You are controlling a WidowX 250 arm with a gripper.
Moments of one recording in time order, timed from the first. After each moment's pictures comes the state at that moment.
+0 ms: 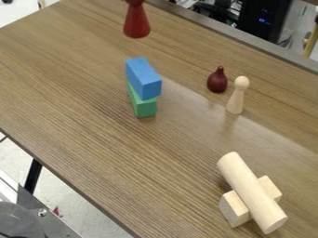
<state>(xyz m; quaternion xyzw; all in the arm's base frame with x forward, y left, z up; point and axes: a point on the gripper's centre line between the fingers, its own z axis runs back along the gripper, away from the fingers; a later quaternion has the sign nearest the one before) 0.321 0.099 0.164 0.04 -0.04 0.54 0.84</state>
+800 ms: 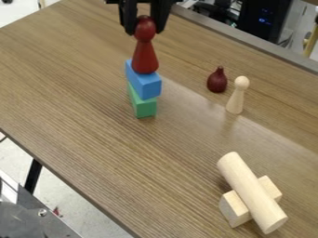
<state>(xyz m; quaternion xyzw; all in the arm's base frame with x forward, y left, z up) 0.308 0.063 0.135 0.04 -0.01 0.49 0.87</state>
